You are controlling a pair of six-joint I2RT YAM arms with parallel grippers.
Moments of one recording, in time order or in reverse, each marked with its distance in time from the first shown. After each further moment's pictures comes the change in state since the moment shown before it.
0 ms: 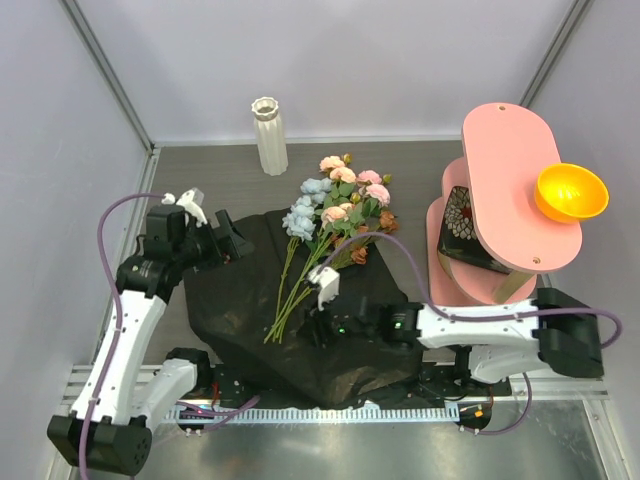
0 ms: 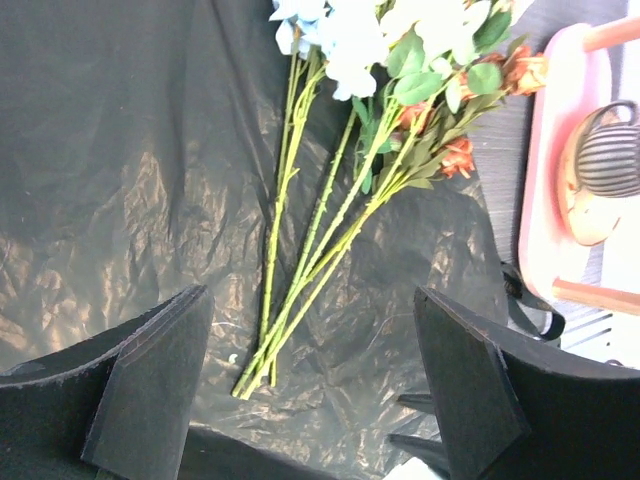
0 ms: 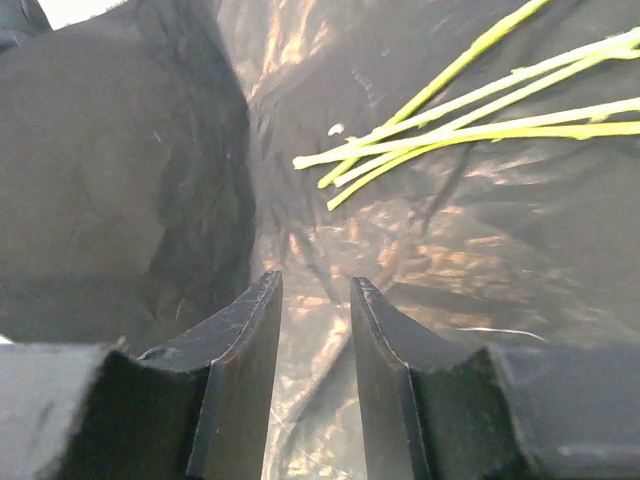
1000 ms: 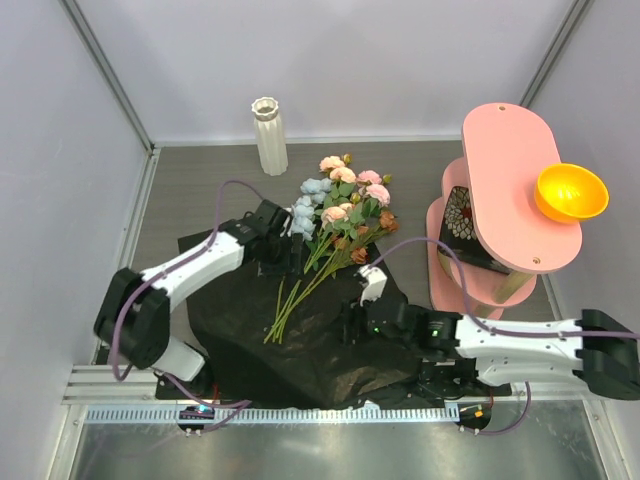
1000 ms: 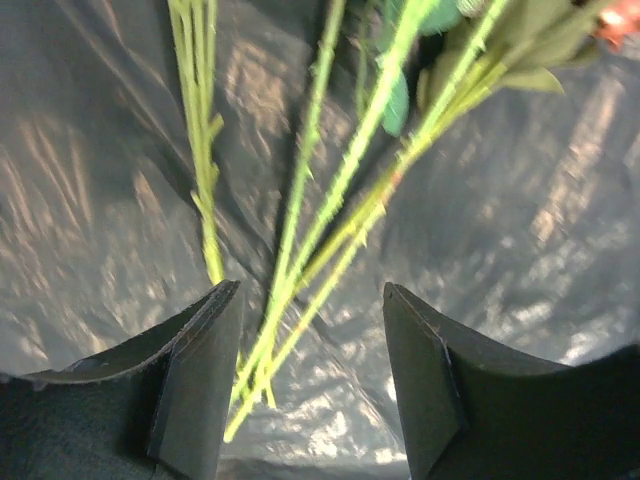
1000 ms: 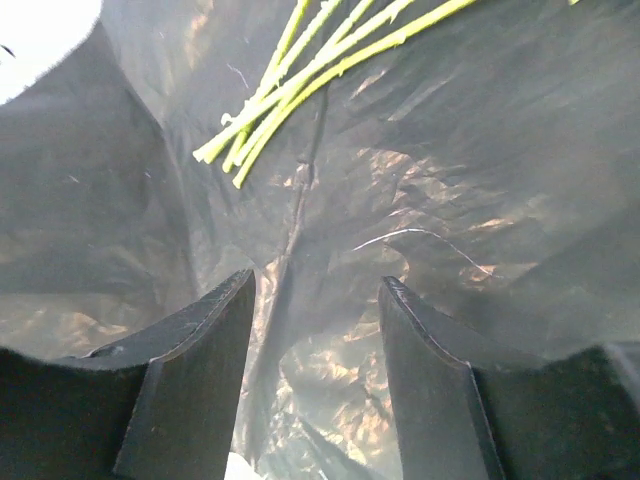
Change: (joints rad) left arm -0.440 0.526 0.031 0.139 -0.139 -0.049; right arm -0.050 -0.169 -0.203 -0.046 0.100 0.209
